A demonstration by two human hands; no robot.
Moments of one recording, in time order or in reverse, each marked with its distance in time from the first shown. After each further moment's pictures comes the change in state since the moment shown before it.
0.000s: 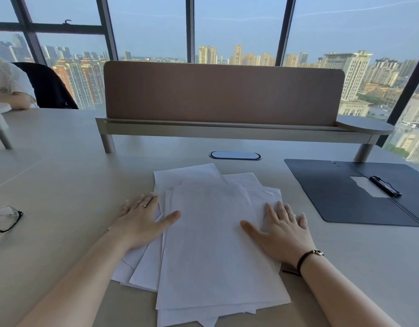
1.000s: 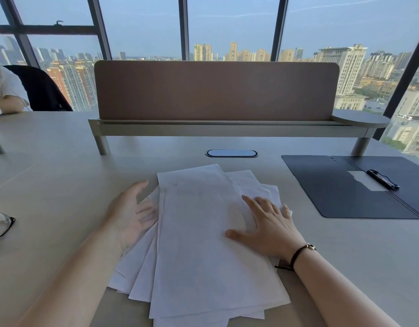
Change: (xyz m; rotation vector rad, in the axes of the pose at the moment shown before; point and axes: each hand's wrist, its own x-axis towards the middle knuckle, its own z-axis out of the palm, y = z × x) left_hand -0.014 0.031 -0.035 -1.622 0.060 -0.381; right_hand 0.002 -0.011 -0.003 0.116 0.014 -0.202
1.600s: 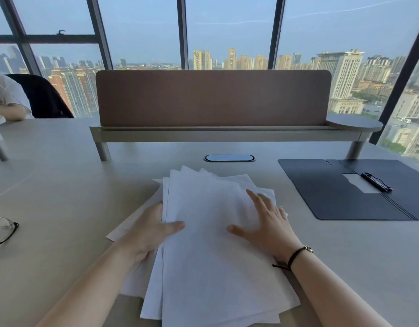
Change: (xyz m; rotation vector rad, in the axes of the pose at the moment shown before) left_hand -0.013 -0.030 0.010 0.498 -0.412 0.266; right_hand -0.002 0.003 -0.004 0.231 0.113 0.027
